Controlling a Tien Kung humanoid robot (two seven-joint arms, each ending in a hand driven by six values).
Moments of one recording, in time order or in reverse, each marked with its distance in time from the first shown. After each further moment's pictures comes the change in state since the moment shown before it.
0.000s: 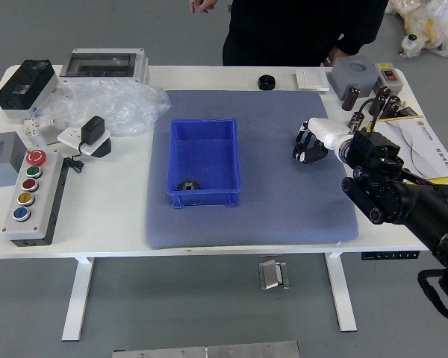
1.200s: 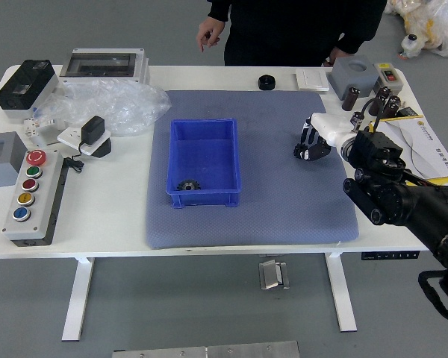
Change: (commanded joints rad) left arm 0.002 0.001 0.003 0.000 0.001 -0.001 0.000; right arm -0.003 -0.007 0.012 0.002 -0.019 -0.058 0.005
